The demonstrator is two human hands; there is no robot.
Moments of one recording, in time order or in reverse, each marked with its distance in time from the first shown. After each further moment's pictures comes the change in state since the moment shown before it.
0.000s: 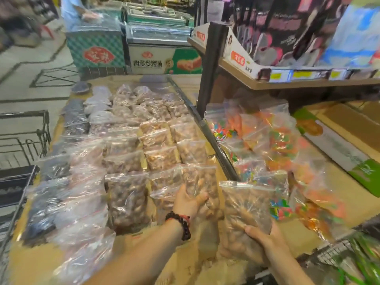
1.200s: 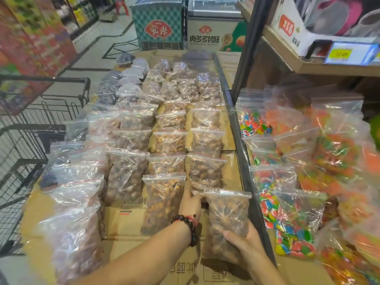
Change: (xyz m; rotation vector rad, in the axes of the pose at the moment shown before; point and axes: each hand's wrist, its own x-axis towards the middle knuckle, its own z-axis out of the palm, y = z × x) left_hand 0.062 -0.051 0.078 -0.158 0.361 -0.350; right_hand 0.113 0.037 -0.030 -0.097 -0.369 0.259
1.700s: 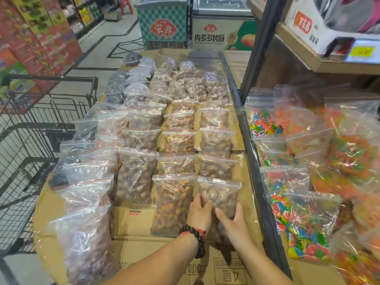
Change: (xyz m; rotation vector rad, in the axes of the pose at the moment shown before) left_hand -0.006 -0.025 -0.011 0.229 -0.033 0.130; right_hand 0.048 0.004 0.057 -0.234 0.123 -0.084
